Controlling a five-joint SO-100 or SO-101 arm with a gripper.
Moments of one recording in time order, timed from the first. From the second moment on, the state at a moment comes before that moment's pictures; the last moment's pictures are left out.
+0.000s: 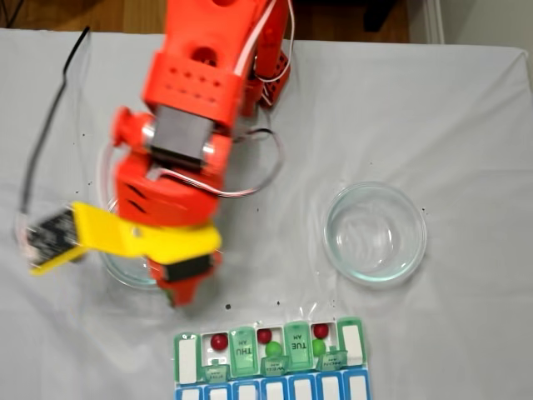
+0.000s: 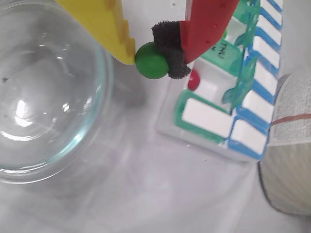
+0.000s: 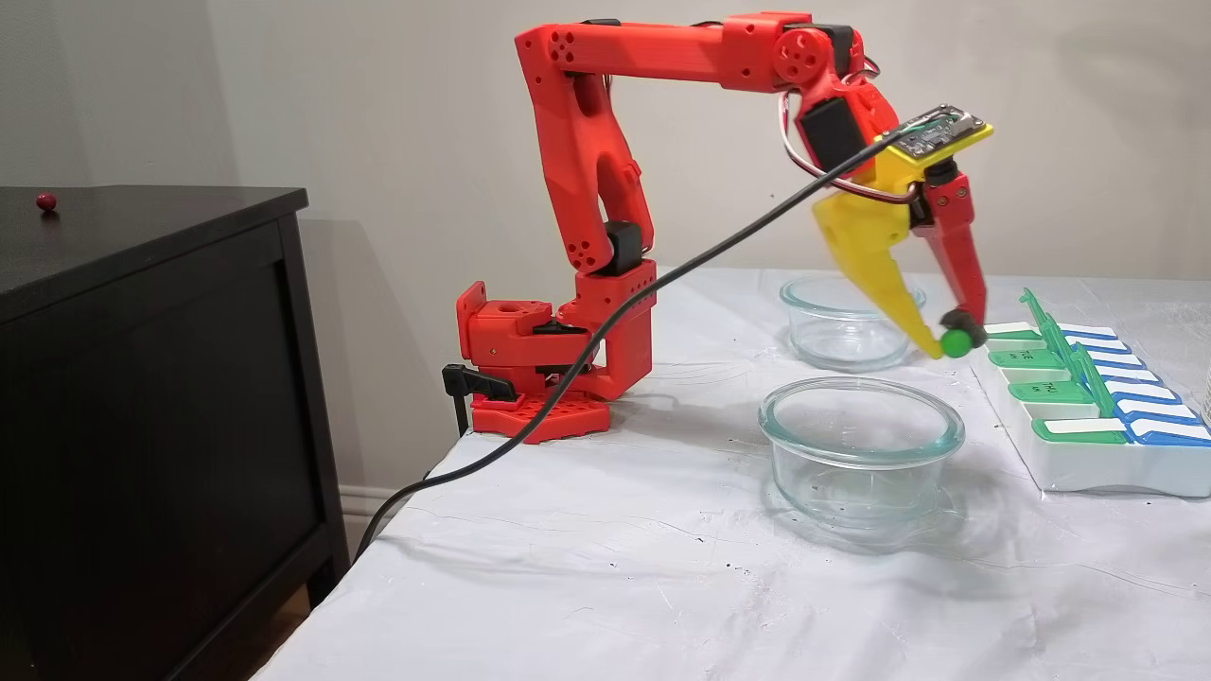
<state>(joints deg) 12.2 127.1 117.8 47.1 -35.3</state>
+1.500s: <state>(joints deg) 7.1 107.6 116.6 25.5 -24.1</state>
